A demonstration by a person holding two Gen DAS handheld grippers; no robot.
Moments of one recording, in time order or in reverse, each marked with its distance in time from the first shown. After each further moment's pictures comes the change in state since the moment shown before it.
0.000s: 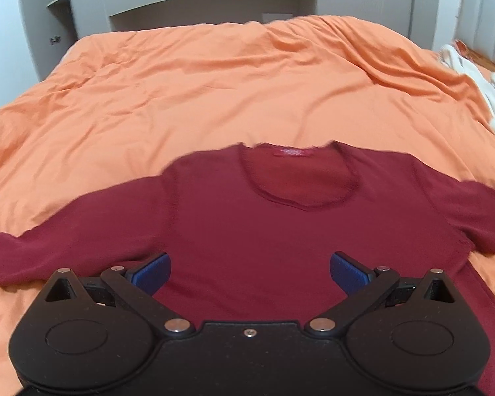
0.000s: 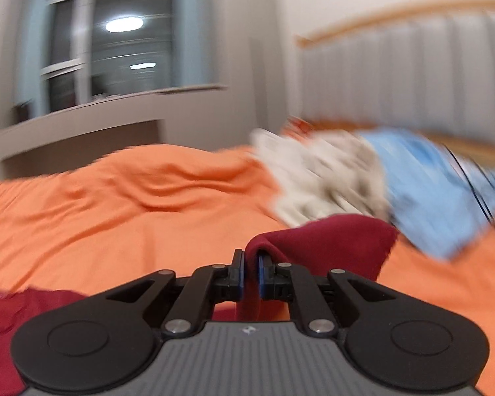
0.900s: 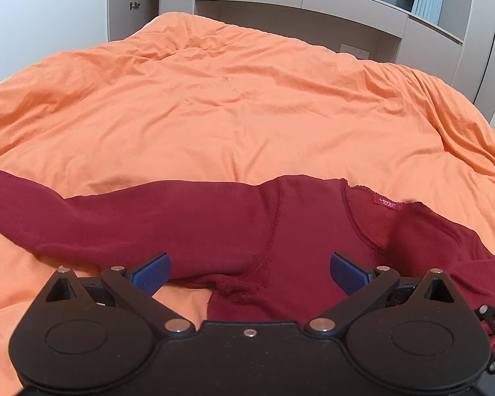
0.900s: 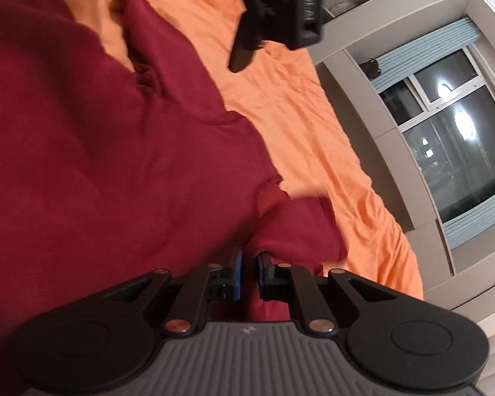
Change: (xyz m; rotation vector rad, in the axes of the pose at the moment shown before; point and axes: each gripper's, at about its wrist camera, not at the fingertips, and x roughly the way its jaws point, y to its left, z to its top) left arm 0.007 0.101 -0.001 -0.287 -0.058 0.082; right arm -0.060 0.350 -0.147 -1.278 -0.081 0.480
